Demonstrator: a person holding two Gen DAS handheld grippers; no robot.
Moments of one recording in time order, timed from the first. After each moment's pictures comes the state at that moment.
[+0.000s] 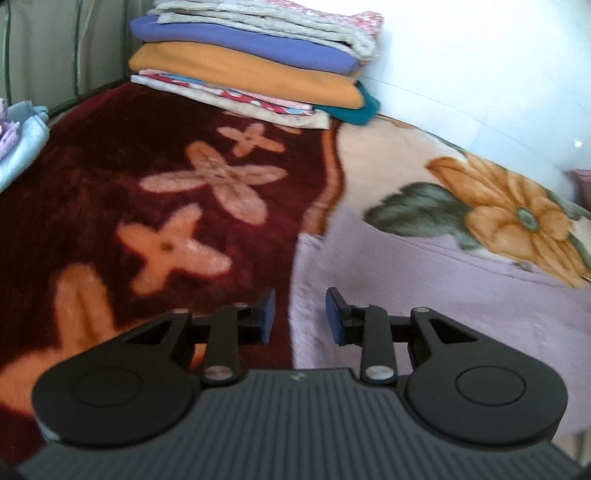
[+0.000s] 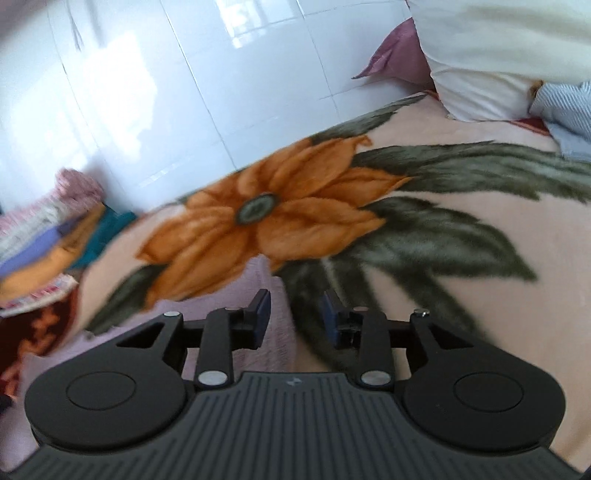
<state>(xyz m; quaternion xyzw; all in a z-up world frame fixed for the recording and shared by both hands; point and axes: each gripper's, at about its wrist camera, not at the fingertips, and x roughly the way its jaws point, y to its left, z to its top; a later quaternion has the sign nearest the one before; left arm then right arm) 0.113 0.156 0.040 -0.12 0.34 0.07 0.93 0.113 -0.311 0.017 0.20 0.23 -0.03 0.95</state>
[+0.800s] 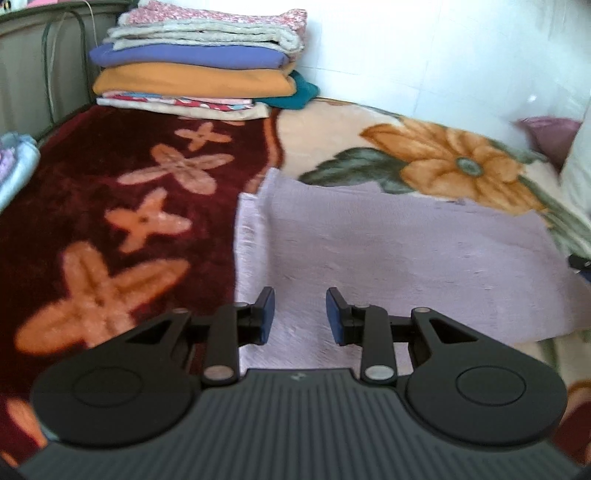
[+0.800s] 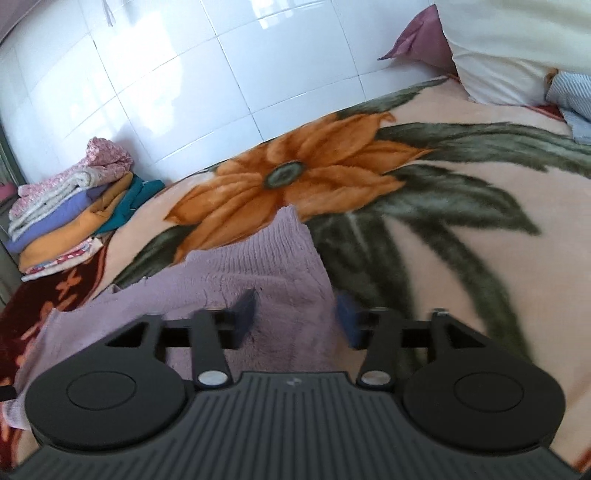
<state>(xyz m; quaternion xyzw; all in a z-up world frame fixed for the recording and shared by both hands) 0.044 0.107 0.055 -0.07 0.35 0.01 0.93 0.072 -0.297 0.012 0.20 0.27 0.03 0.94</state>
